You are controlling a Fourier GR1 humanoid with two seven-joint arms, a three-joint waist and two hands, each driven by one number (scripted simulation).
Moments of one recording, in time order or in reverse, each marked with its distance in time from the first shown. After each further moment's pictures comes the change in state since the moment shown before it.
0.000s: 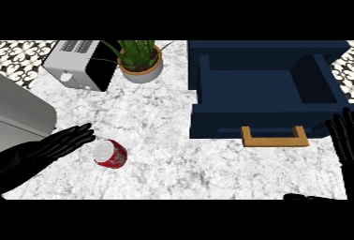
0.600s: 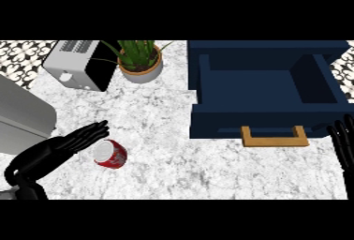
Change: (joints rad) left arm -0.048 -0.150 0.038 0.196 -0.302 -0.093 -0.163; right arm 0.041 0.021 -0.022 0.002 0.008 0.046 -0.042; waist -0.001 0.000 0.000
